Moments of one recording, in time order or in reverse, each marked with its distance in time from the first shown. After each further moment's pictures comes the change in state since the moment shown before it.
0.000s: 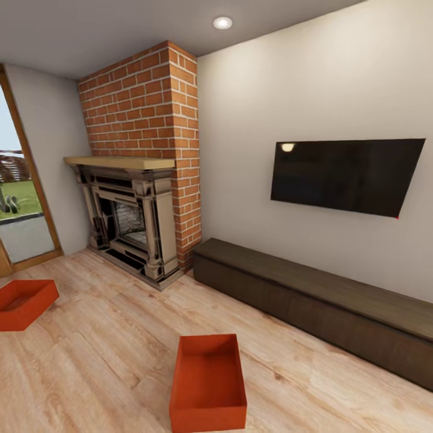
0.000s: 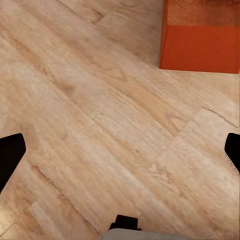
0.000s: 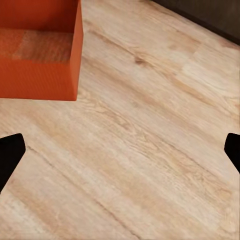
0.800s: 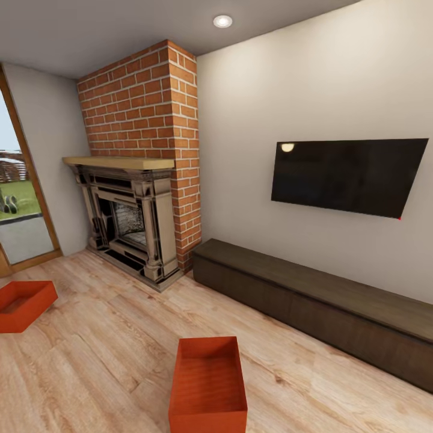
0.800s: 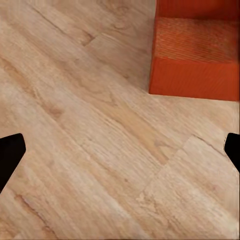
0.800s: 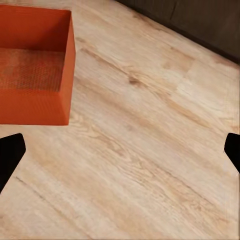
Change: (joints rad) left arm -0.001 -0.009 0.000 -0.224 0.002 0.194 -0.007; right arm -0.077 -0.002 -0.007 -0.118 0.003 0.183 -0.007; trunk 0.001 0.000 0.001
